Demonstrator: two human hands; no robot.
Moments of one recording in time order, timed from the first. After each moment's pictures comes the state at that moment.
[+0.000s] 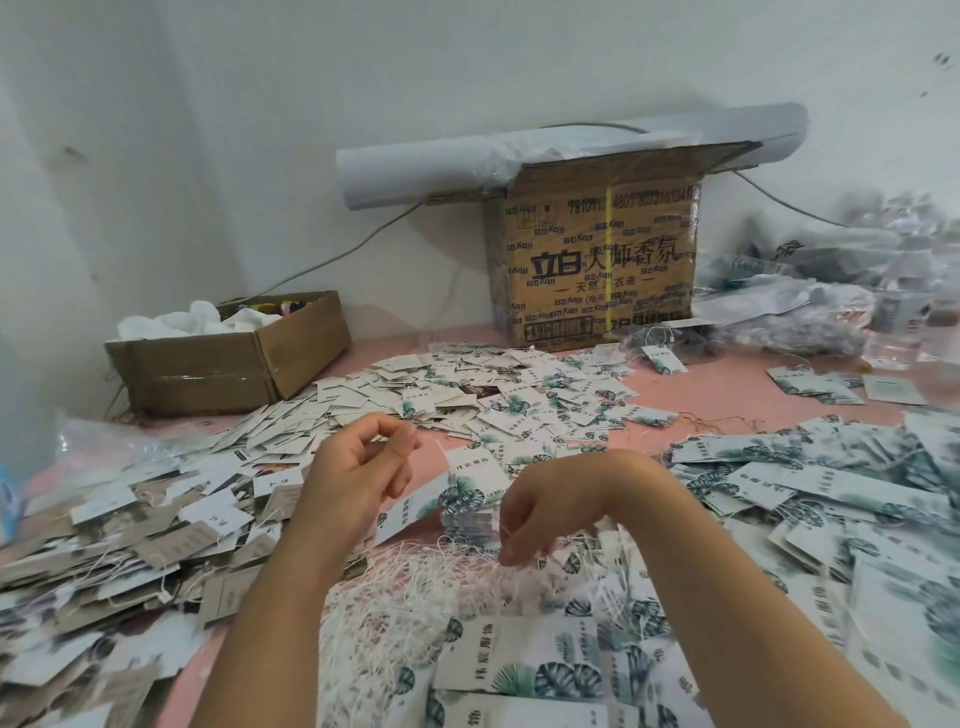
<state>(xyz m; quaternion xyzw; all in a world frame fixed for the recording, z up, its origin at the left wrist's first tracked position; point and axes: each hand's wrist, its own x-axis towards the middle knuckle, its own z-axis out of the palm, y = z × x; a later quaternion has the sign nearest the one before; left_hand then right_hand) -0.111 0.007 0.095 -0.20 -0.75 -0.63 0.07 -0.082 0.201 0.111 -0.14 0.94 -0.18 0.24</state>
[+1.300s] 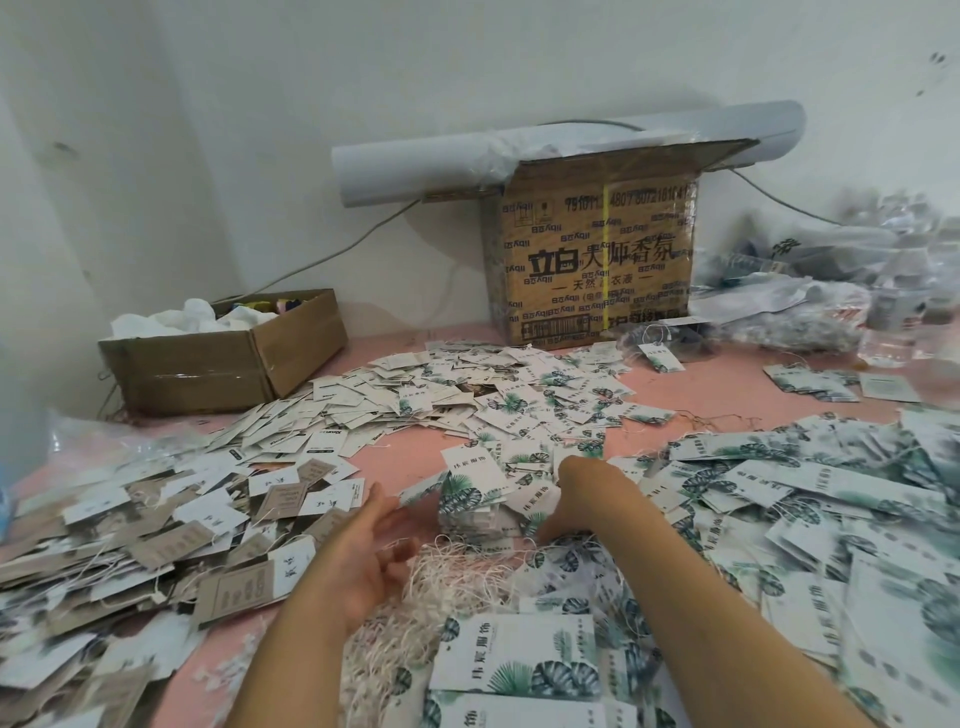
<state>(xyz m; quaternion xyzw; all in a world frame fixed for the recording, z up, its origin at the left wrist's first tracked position) -0.137 0.002 0.027 0.08 -0.60 -0.77 -0.19 -0.113 0.224 0.055 0.13 0.98 -0.13 0.06</state>
